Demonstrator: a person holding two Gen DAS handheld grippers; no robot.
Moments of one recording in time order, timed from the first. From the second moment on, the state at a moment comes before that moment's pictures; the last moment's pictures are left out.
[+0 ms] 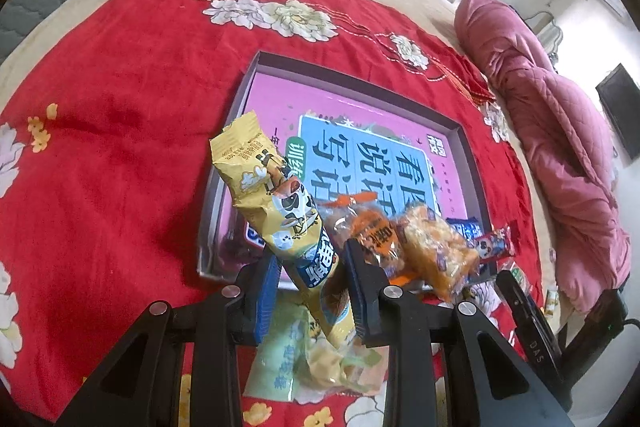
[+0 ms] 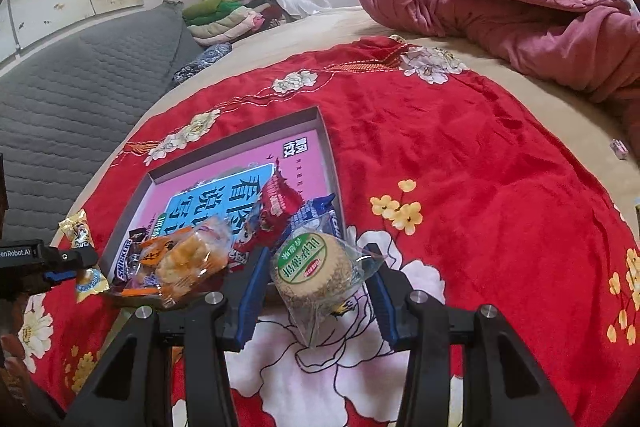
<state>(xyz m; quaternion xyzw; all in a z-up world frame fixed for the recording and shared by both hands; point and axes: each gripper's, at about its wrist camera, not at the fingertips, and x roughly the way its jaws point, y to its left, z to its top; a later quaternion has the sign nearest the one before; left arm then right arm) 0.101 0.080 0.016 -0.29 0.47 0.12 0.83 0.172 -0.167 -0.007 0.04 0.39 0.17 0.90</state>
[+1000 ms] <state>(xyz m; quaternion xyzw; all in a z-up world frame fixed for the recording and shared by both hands) 0.122 0.090 -0.003 -0.28 0.47 0.13 0.83 0.192 -0.136 -0.018 -0.02 0.36 0.20 0.91</state>
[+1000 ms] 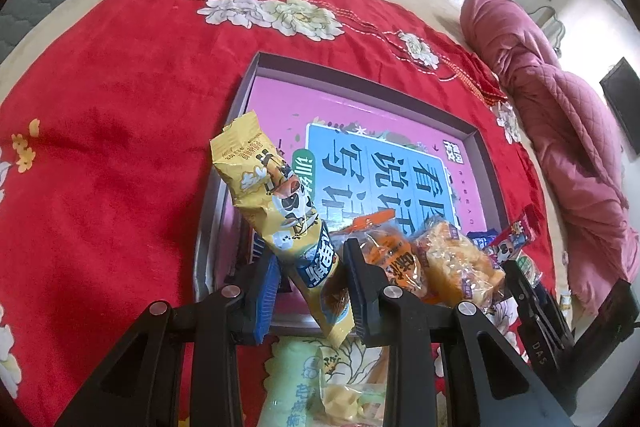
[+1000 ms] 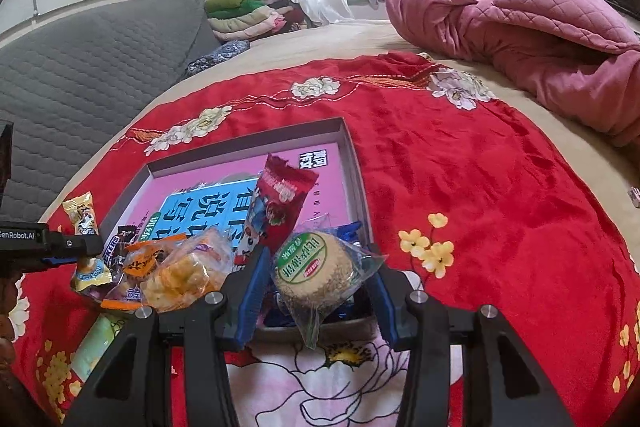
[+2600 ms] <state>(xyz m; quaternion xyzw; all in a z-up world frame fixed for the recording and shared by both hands) 0.124 0.092 -0.015 -0.28 0.48 0.13 0.82 0.197 -0.131 -0.025 0.00 0.36 0.21 0.91</state>
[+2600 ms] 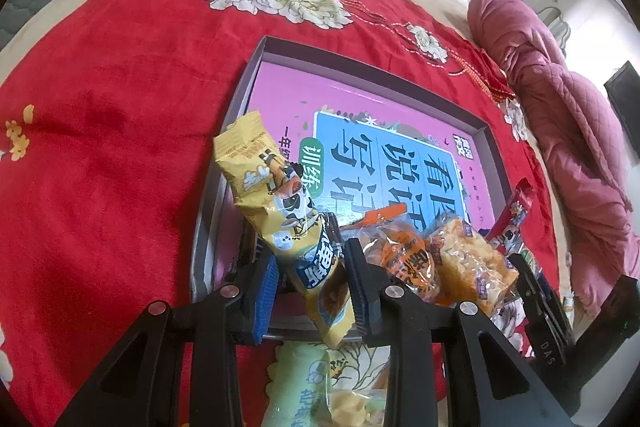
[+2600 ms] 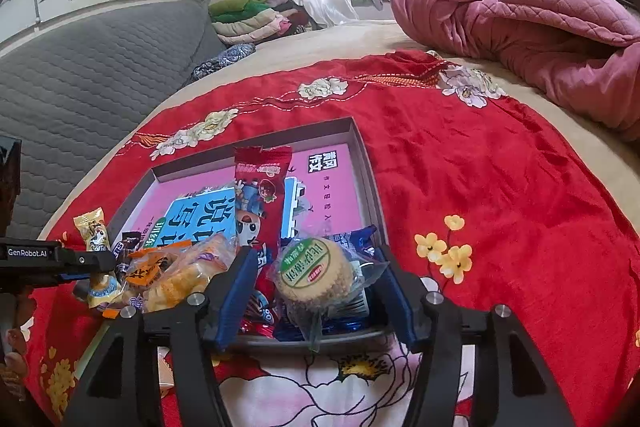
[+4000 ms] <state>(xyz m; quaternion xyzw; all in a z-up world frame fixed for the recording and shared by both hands) 0.111 0.085 0.007 -0.26 0.47 0.14 0.83 0.191 -0.140 -0.011 0.00 0.33 0.19 0.93</state>
